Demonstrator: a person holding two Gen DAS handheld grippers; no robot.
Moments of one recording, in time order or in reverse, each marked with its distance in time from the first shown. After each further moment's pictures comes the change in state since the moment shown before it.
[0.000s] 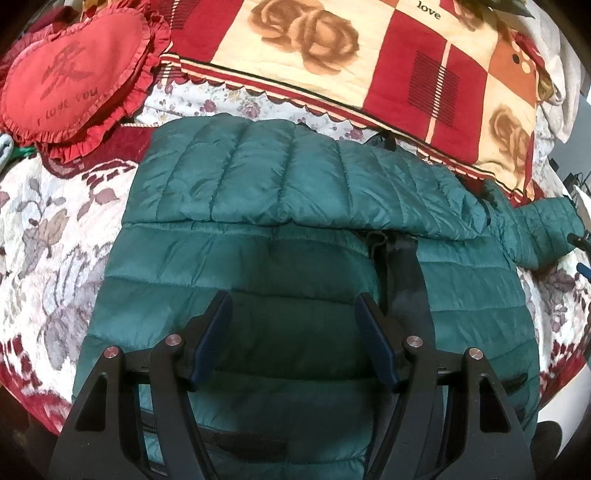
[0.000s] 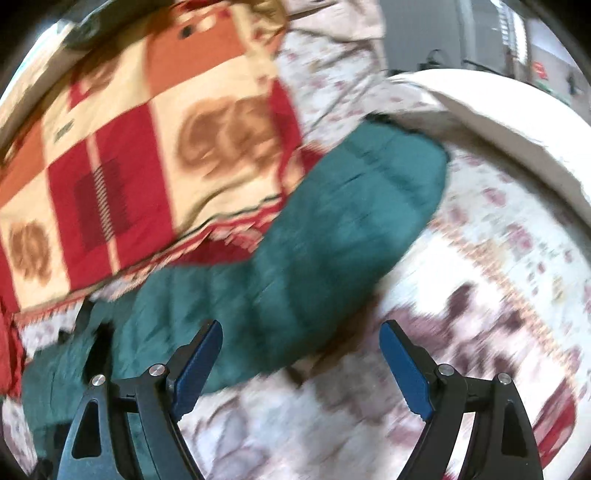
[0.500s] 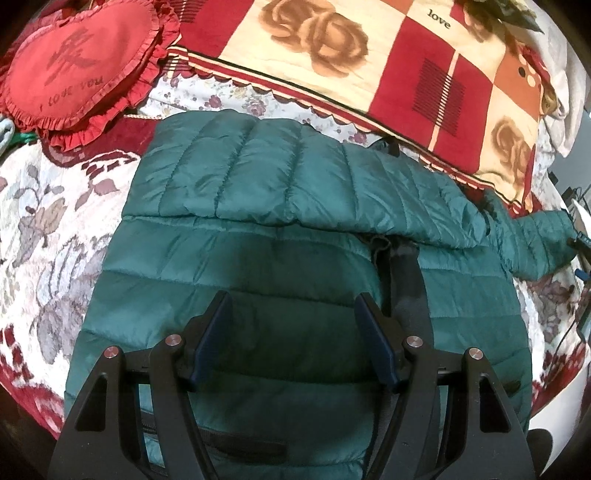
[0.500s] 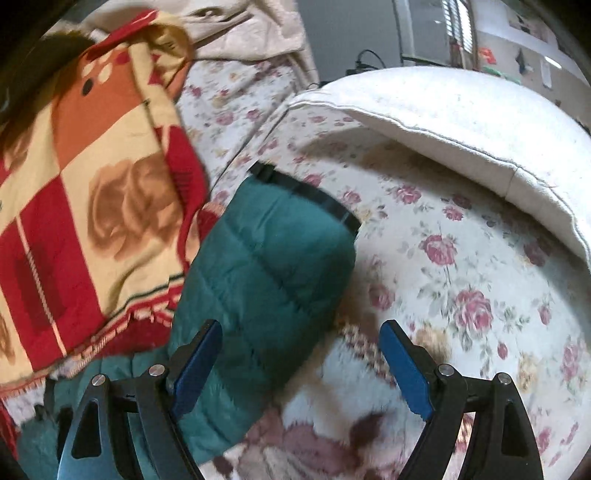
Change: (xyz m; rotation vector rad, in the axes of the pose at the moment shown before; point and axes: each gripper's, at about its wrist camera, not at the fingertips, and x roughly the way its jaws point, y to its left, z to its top) left arm 0.001 0.009 0.001 -0.050 -0.006 -0.025; right arm 0.034 -0.060 0.054 0.141 -0.061 -0.115
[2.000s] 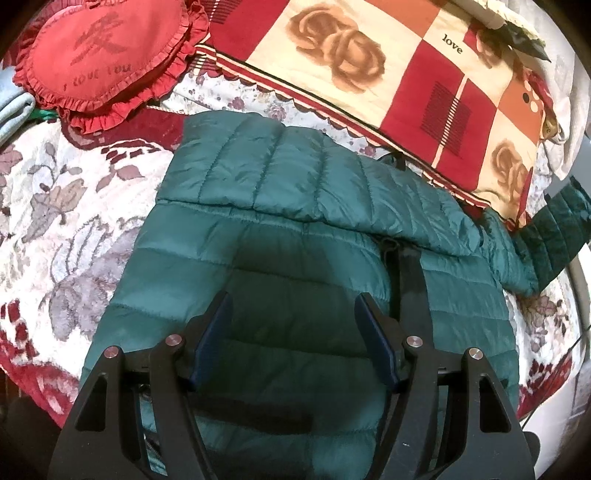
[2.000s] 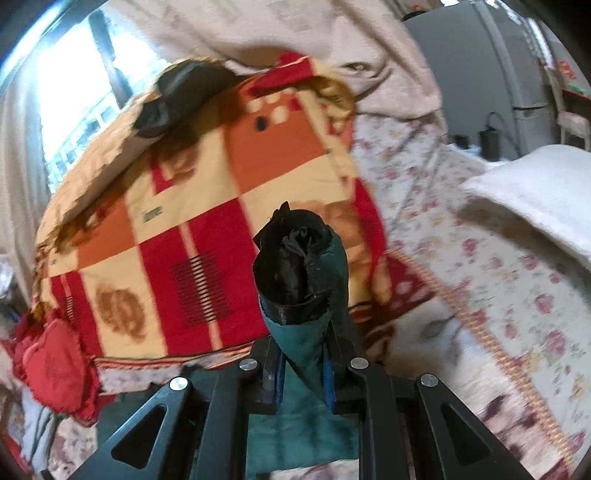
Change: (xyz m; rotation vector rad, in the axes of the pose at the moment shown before) left arm -0.026 0.023 -0.009 -0.065 -0.024 -0.024; right arm -0.117 0.109 -0.008 -0.169 -0.081 0.517
